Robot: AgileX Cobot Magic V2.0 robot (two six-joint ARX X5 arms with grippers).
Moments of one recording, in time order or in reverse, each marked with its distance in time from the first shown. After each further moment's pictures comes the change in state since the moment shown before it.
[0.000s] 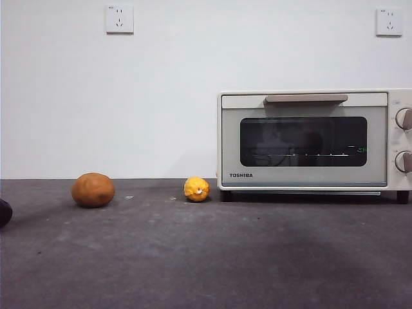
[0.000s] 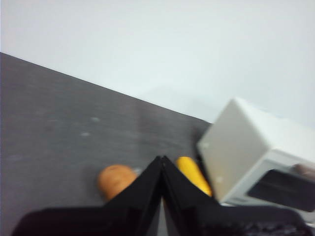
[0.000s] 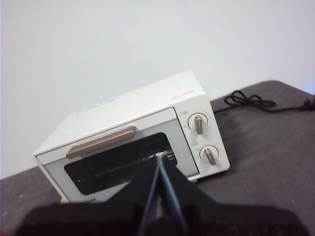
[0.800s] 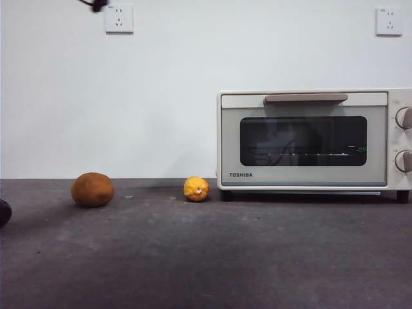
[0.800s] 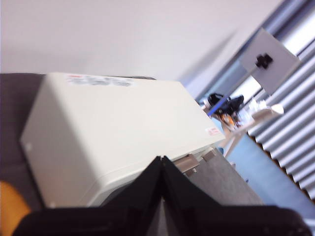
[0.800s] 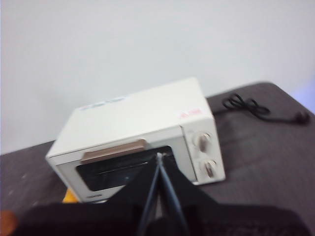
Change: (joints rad) left arm -0.359 0.996 1.062 -0.215 0.315 0.016; right arm 0.000 0.380 0.517 -0.258 -0.050 -0.118
